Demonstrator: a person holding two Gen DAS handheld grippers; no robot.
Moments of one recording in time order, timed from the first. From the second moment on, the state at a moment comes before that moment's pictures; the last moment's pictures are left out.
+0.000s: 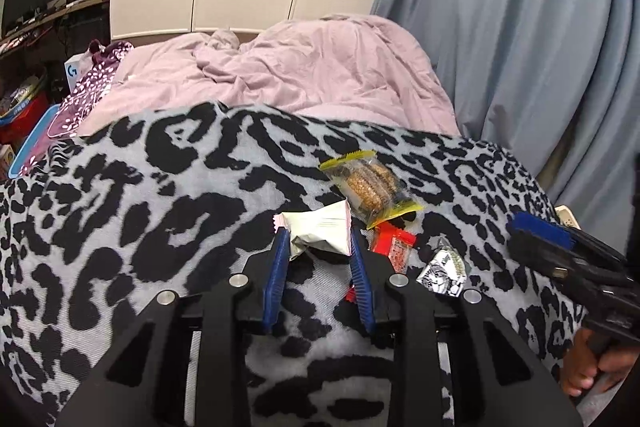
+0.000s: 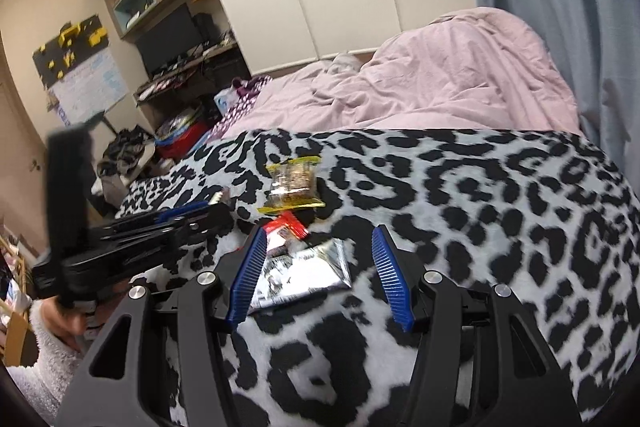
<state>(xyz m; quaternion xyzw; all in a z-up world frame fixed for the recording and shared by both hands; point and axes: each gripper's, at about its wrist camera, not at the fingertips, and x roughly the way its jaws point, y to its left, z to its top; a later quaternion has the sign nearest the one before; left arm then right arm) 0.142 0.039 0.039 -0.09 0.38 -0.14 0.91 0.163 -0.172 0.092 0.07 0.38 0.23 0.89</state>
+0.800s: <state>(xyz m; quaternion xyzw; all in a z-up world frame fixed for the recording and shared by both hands) 0.120 0.069 0.050 -0.12 0.36 -0.14 0.91 0.245 -0.082 0.053 -0.04 0.45 0.24 0.86</state>
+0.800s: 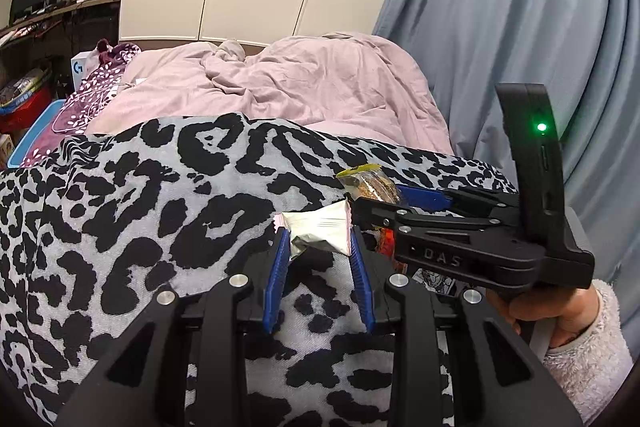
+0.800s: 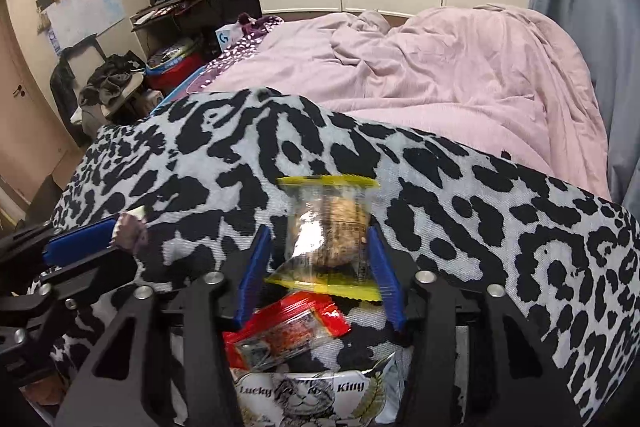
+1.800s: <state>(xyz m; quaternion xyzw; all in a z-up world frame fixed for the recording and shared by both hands) 0.110 0.054 0.061 -0.11 0.36 -0.15 0.92 0.216 -0.119 0.061 0.00 0.43 0.24 0.87</state>
